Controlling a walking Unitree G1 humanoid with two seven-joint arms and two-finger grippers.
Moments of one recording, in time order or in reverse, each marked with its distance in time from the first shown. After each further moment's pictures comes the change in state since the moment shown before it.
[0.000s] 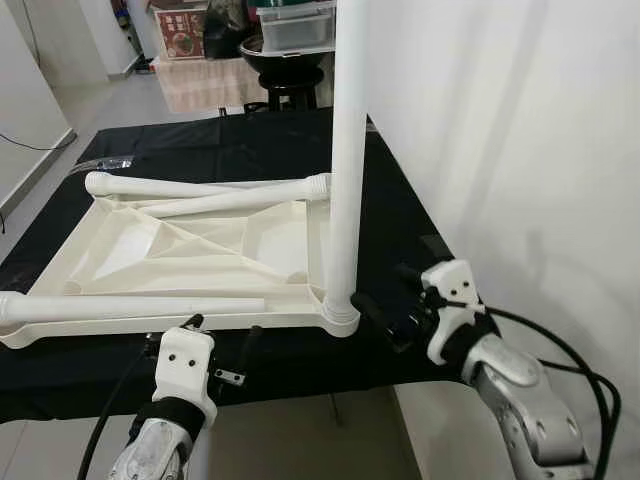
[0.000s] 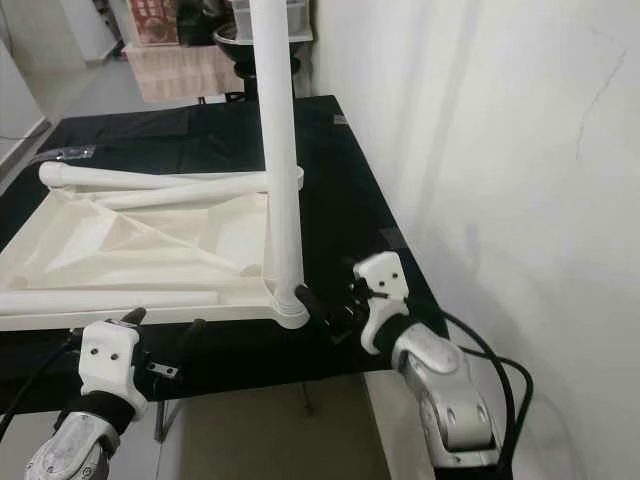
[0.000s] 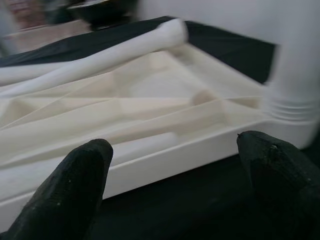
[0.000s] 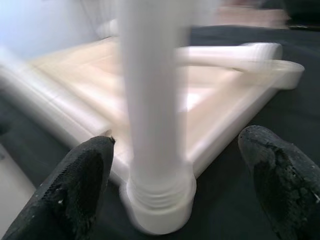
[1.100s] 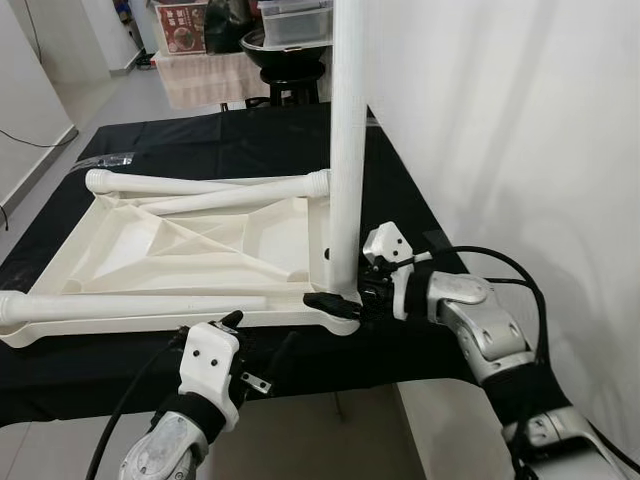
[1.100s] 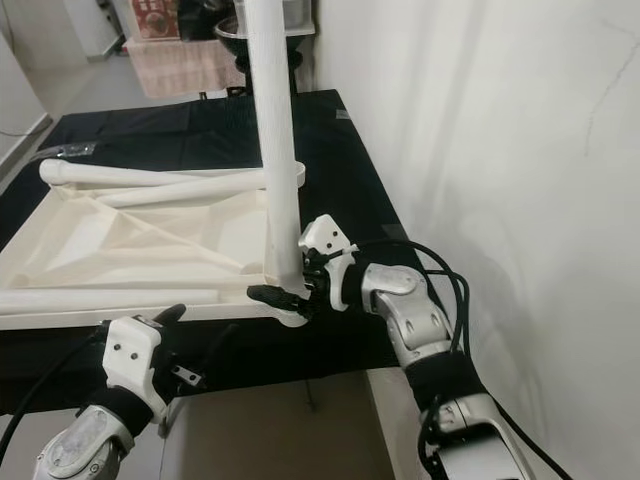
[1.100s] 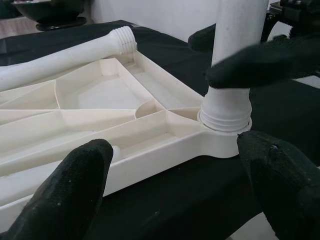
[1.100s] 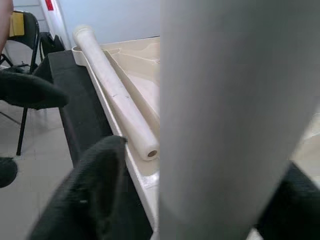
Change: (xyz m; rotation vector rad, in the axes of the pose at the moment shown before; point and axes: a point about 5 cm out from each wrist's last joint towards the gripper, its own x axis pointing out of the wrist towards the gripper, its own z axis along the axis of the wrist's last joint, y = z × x) left arm 0.002 -0.014 0.008 -0.083 -0.007 -0.140; right arm 0.068 -0.007 0.018 -0.082 0.009 0.385
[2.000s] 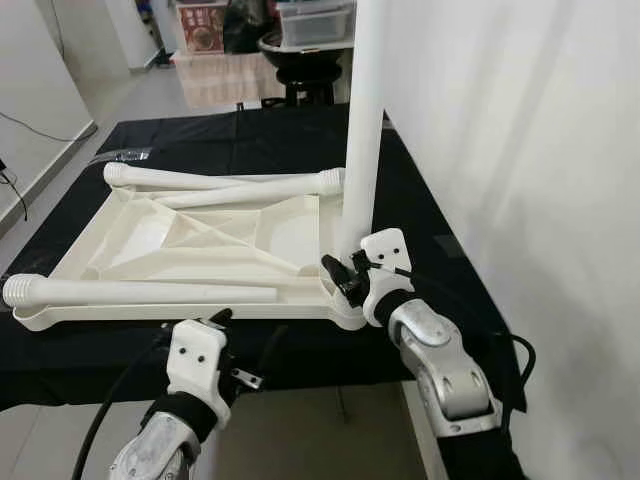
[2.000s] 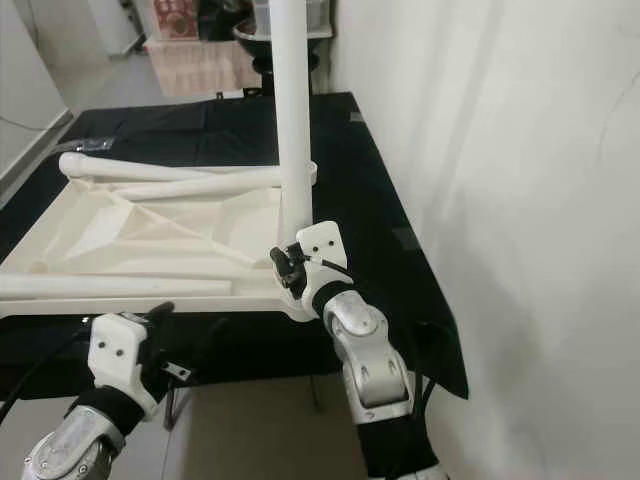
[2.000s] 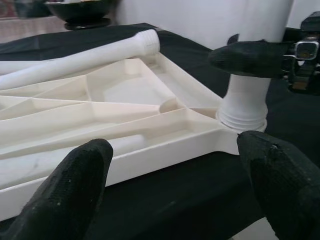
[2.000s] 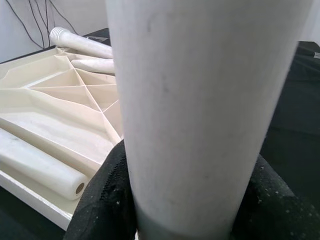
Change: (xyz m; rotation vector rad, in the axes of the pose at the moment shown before) left arm -0.004 0.005 0.005 -0.029 -0.014 0.027; right arm 0.017 0.034 -0.002 0.099 0.009 -0.656
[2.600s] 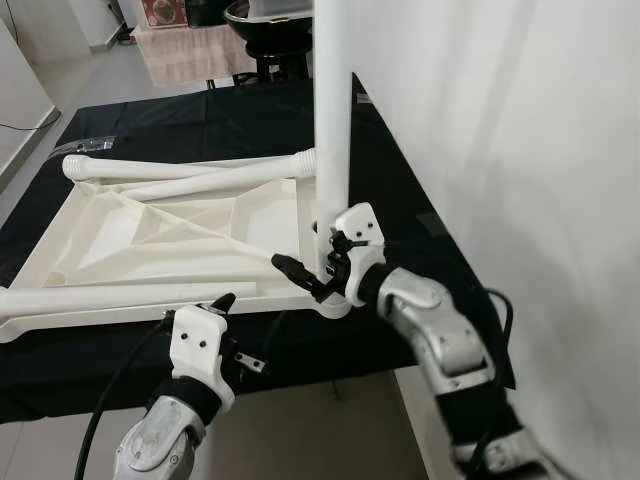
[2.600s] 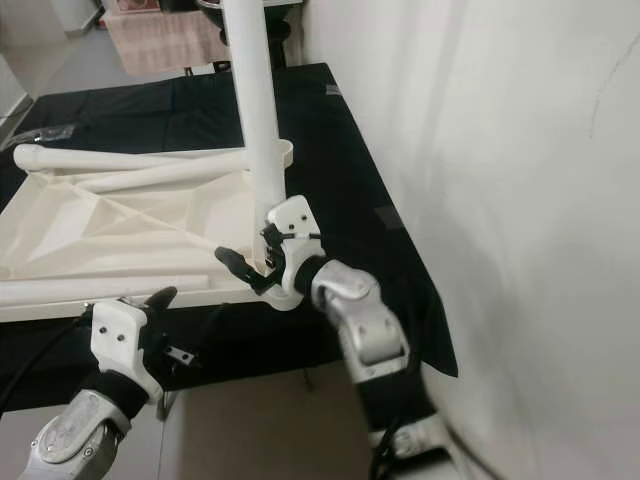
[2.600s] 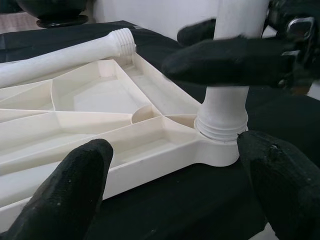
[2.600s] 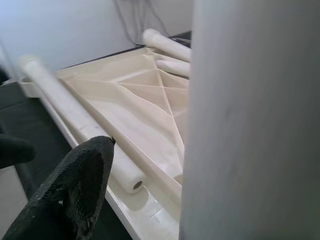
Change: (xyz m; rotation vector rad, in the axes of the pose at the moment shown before) left arm 0.004 0.000 0.003 -0.006 -0.013 -0.002; right arm 0.016 0.003 0.024 -0.057 -0.058 0.497
